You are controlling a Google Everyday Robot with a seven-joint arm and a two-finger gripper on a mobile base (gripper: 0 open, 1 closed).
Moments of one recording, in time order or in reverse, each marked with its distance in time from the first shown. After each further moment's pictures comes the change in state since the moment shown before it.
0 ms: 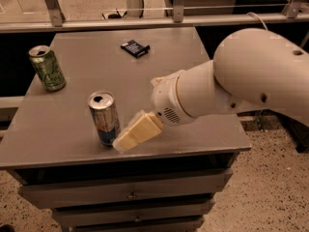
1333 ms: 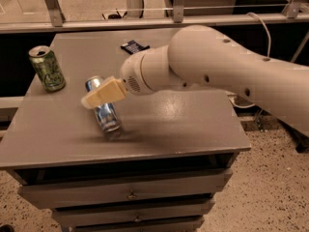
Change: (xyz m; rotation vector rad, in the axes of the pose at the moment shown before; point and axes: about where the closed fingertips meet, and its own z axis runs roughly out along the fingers) arm -0.075 -0.057 0.068 0.084 -0.186 0.105
